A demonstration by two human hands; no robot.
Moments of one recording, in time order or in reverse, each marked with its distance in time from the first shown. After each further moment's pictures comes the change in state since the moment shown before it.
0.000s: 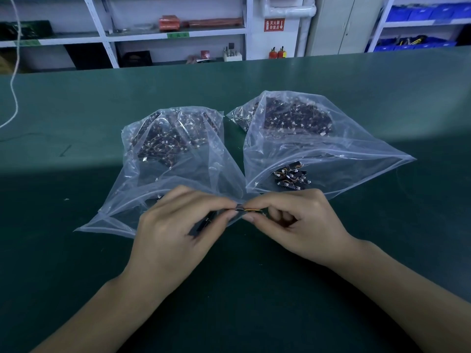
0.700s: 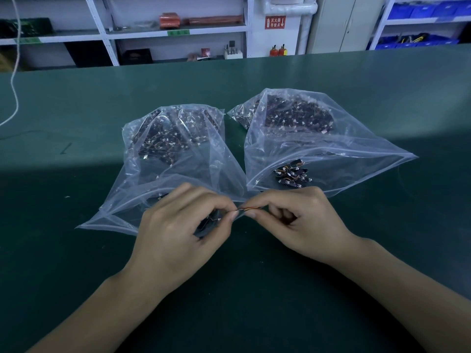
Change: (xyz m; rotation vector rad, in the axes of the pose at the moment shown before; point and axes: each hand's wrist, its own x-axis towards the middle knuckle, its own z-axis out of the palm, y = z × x) left_hand -0.002 -0.002 0.001 0.033 -0.035 0.039; right_hand -0.001 0.000 0.000 0.002 -0.041 0.030
